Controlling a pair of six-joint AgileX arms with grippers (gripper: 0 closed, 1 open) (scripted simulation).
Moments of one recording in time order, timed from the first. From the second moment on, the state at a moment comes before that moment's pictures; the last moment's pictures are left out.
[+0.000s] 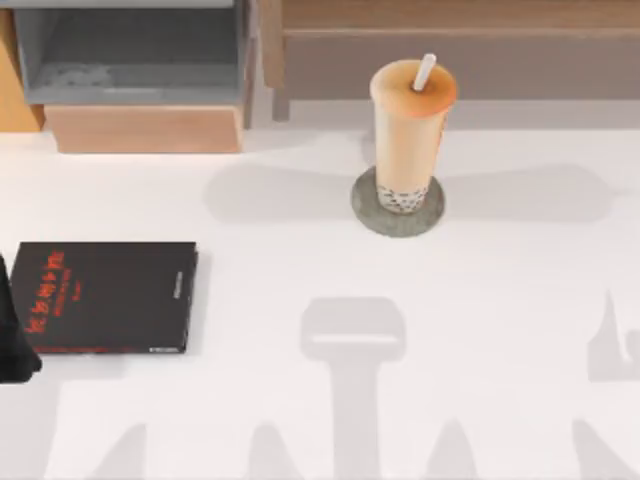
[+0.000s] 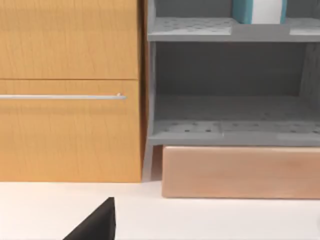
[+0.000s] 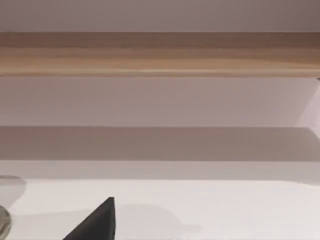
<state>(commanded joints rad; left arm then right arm) 0.00 0.00 0.00 0.00 0.00 0.00 0.00 0.00 0.00 0.00 0.00 0.00</state>
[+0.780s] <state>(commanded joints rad) -0.14 0.92 0.64 0.33 -0.06 -0.01 0.00 0.00 0.00 0.00 0.00 0.00</state>
